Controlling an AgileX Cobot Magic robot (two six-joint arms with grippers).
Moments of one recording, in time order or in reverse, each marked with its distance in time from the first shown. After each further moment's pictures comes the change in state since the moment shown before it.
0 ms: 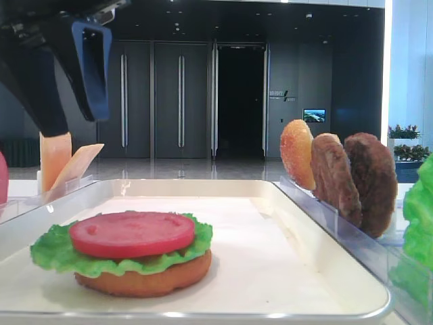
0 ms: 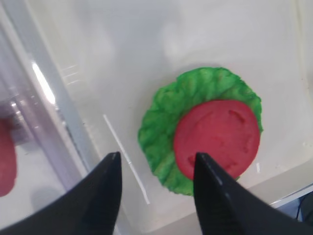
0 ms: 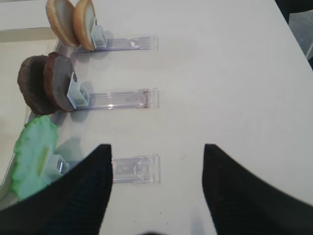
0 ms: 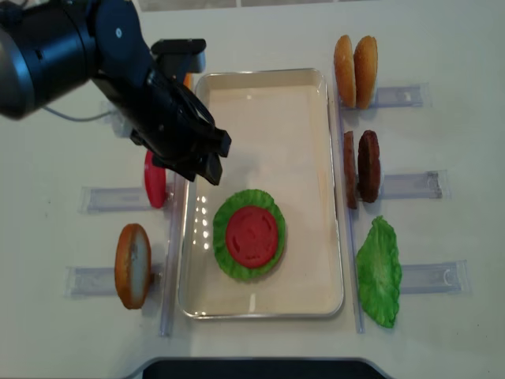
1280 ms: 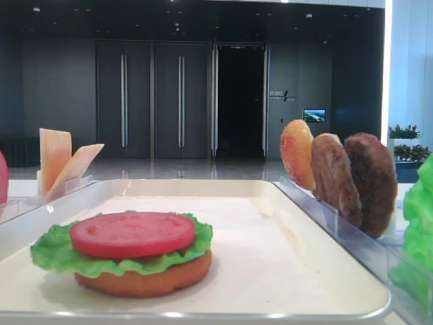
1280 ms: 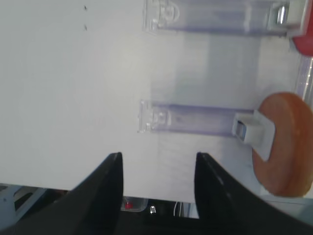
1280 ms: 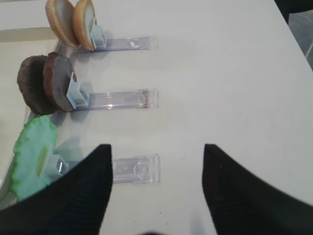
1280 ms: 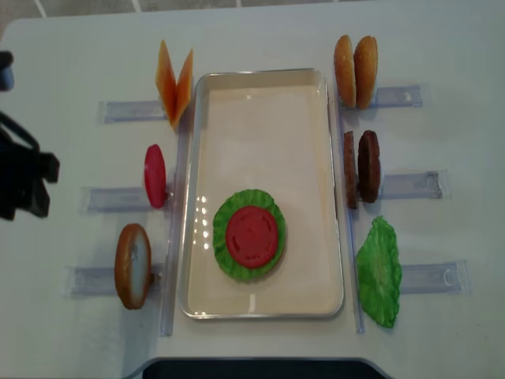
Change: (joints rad) left arm 0.464 -0.456 0.242 0.326 0.269 -0.021; right arm 0.000 0.000 0.000 -0.002 0.000 0.000
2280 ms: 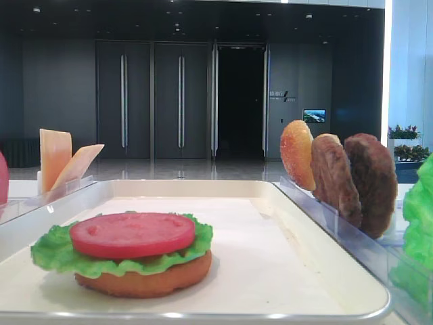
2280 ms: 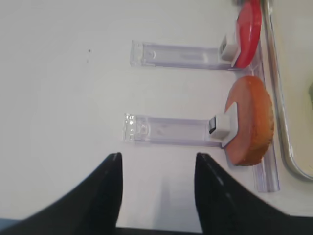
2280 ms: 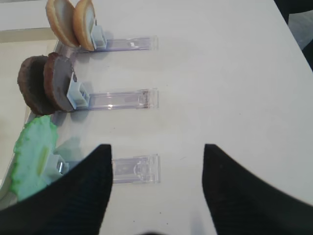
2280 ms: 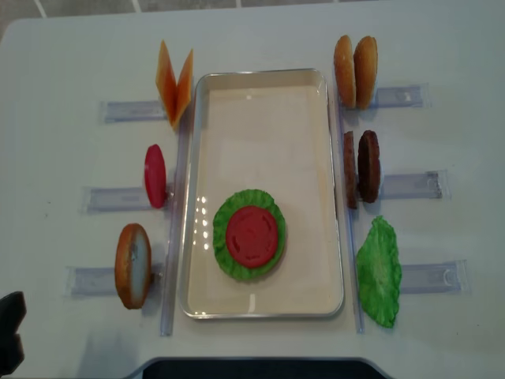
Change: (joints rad) left arm 0.000 -0.984 0.440 -0.052 -0.113 0.016; right arm 0.000 0.000 0.000 0.000 0.000 0.000
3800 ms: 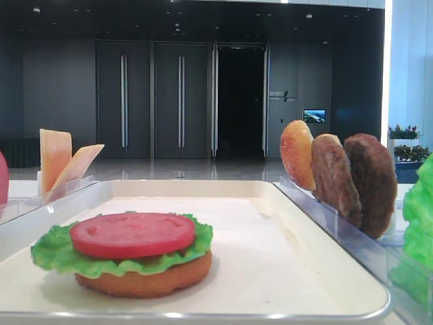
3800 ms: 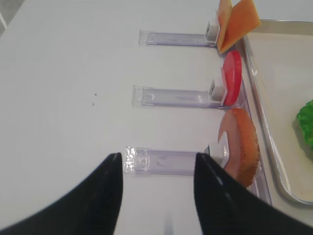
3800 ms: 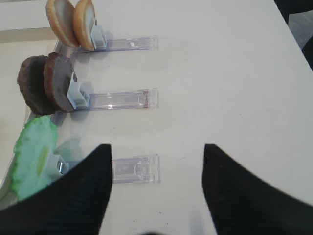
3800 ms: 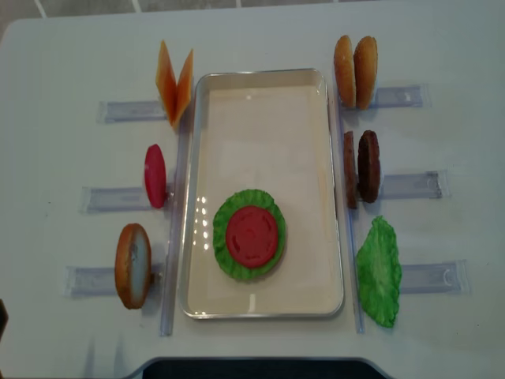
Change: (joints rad) left arm 0.000 -0.208 0.000 0.001 0.003 0.018; right arm 0.000 0.000 0.000 0.000 0.000 0.000
